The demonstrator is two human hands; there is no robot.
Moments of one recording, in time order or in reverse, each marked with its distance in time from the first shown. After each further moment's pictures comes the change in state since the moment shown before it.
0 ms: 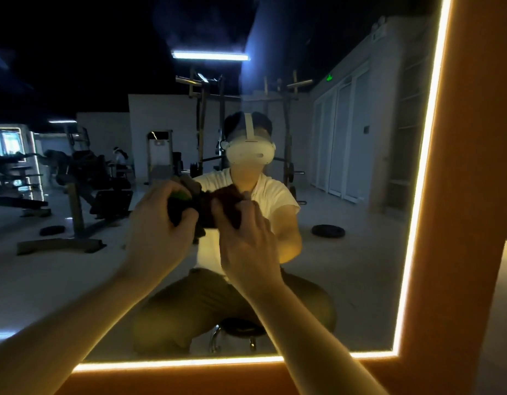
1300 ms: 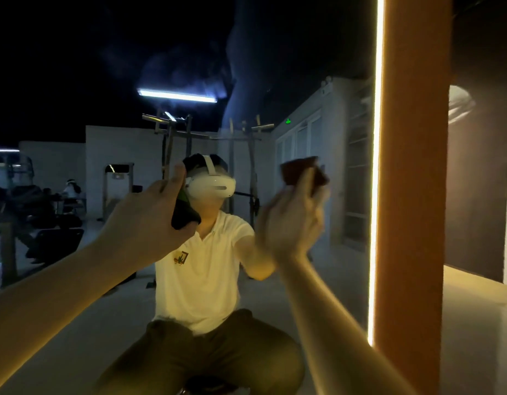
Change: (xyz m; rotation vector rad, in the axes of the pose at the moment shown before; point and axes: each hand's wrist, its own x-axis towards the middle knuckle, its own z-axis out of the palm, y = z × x) left_hand 0.096 0.011 -0.015 0.487 -0.275 0.225; right_hand 0.103 0.075 -0.061 -0.101 0.396 0.704
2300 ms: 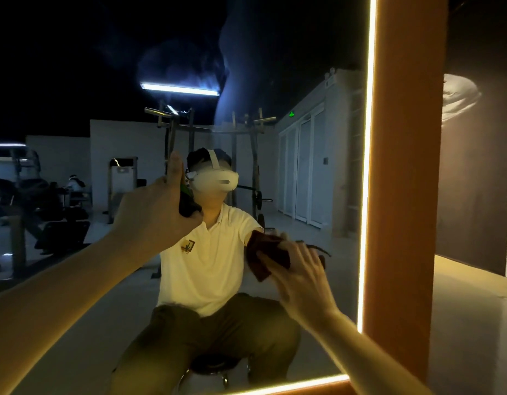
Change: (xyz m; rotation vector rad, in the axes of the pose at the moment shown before) left_hand -0.002 0.027 0.001 -0.004 0.002 -0.099; right_hand -0.073 0.118 -0.057 -0.097 -0.389 -0.829
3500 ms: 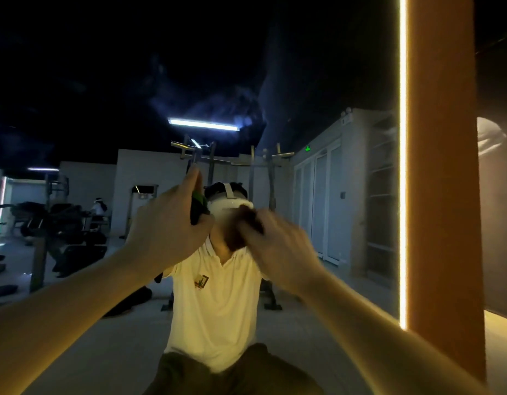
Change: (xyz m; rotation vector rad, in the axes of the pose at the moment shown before) left_hand 0.030 -0.027 -0.037 -0.255 0.113 -0.017; right_hand 0.175 -0.034 -0.018 0.051 -0.036 -0.218
